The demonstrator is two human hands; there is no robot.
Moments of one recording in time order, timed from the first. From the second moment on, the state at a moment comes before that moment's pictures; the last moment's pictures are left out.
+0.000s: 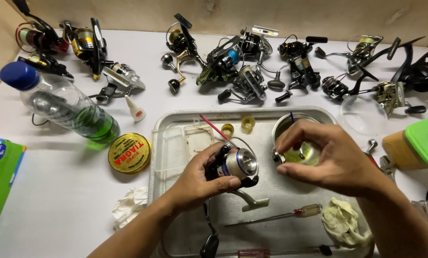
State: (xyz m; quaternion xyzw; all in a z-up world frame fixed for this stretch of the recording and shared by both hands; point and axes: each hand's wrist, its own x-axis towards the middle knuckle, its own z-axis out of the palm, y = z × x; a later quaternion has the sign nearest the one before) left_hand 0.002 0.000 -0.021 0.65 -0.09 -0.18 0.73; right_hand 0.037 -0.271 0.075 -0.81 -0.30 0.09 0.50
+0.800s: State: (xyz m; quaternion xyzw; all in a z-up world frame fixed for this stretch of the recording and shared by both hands) left_hand -0.001 -0.005 0.001 0.69 -0.23 -0.26 0.64; right_hand 0.000 -0.264 0.059 -0.82 -0.37 -0.06 0.43
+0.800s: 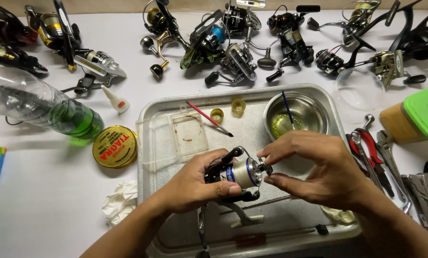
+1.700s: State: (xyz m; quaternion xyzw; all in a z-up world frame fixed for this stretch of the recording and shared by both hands) left_hand 0.003 -0.004 -0.003 0.69 -0.23 -0.28 0.62; right_hand 0.003 -0.270 0.060 -0.80 -0.46 -0.10 0.37
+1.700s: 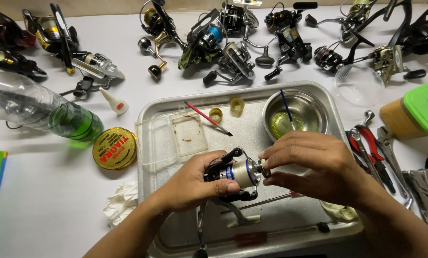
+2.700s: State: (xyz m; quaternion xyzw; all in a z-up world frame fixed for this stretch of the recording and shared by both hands) left_hand 0.002 -0.006 0.000 0.69 -0.22 -0.28 0.63; right_hand 0.007 -0.271 0.049 -0.80 -0.42 -0.07 0.43
